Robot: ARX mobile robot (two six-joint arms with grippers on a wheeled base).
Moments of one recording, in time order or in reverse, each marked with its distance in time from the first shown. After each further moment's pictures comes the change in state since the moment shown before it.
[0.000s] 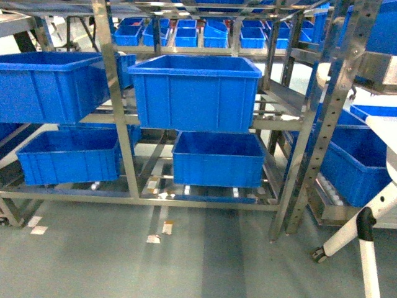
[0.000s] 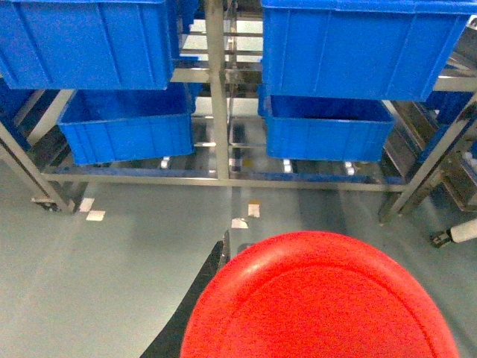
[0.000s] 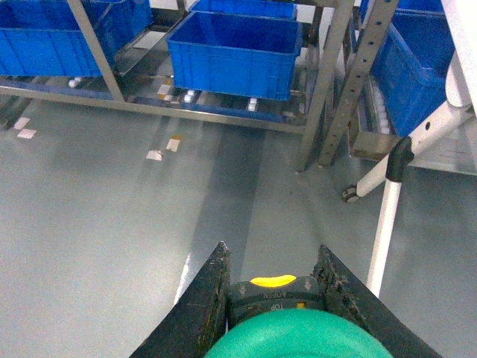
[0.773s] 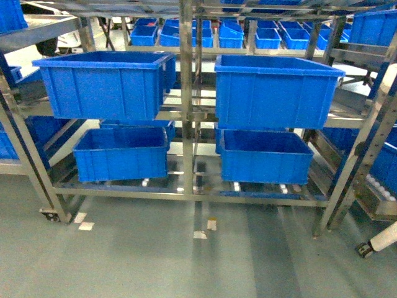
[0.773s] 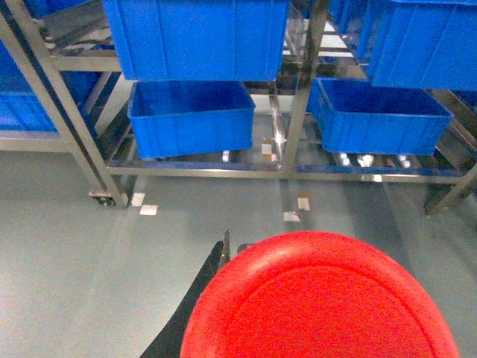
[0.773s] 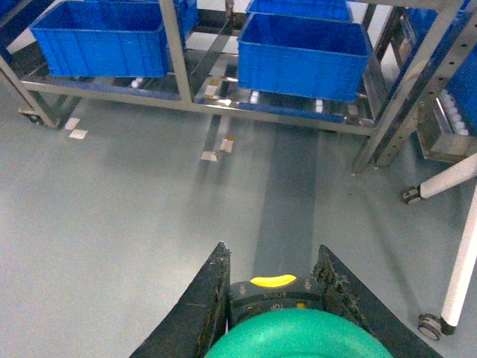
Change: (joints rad) left arm 0.000 0.000 0.000 0.000 0.002 0.000; right arm 0.000 0.000 0.000 -0.001 0.000 0.000
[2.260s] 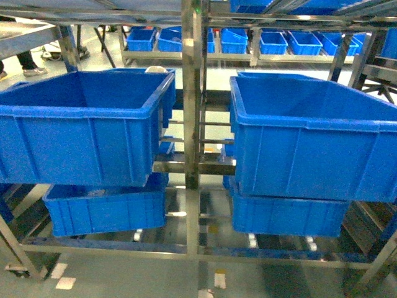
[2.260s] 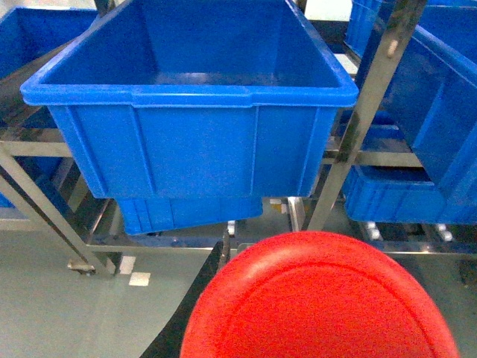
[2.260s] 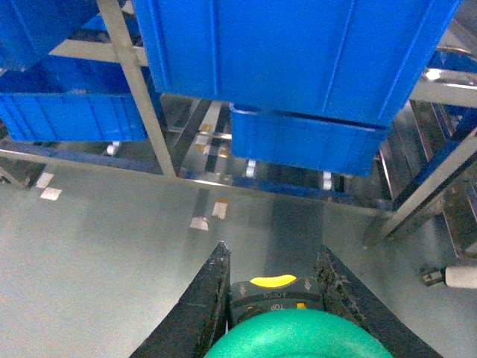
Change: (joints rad) left arm 0.000 0.000 -0.002 -0.002 0.000 0.000; right arm 0.001 -0.004 -0.001 0.001 -0.003 0.000
